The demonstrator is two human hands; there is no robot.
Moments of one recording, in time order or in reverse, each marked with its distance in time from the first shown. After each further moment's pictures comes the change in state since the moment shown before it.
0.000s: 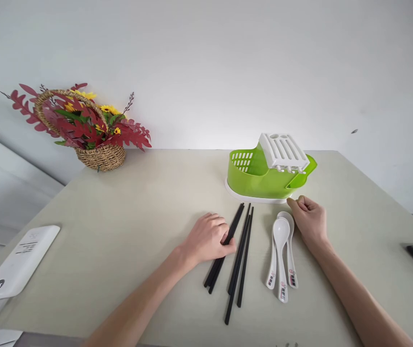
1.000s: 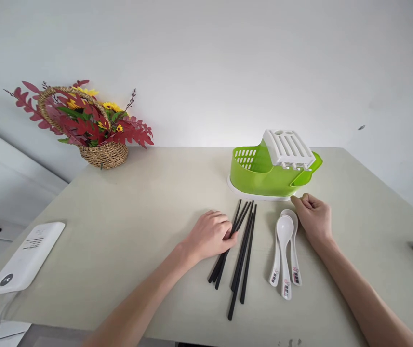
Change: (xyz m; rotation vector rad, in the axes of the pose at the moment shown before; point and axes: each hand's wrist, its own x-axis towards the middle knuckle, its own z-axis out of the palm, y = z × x) left_hand -0.001 0.000 -0.005 0.043 -0.035 0.025; right_hand 0.000 0.003 -0.001 -0.022 -0.003 -0.012
